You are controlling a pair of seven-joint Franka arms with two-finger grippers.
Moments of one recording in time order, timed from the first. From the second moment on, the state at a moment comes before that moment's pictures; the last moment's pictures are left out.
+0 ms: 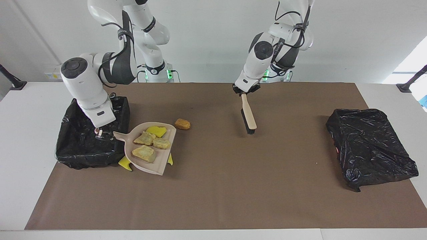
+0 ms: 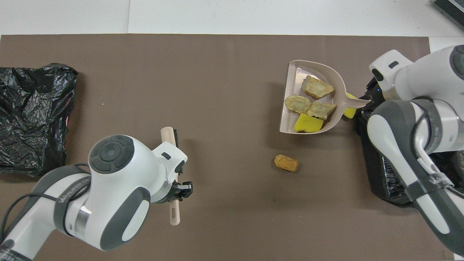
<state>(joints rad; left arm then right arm) -0.70 -0.10 -0.03 -2.28 -0.23 2.01 -0.65 -0.15 0.21 0.07 -1.74 -0.06 1.97 -1.47</state>
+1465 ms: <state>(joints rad) -0.86 -0.05 -0.03 -2.31 -0.23 2.10 -0.81 -0.42 0.00 0.07 -1.94 -0.66 2.06 -1.74</state>
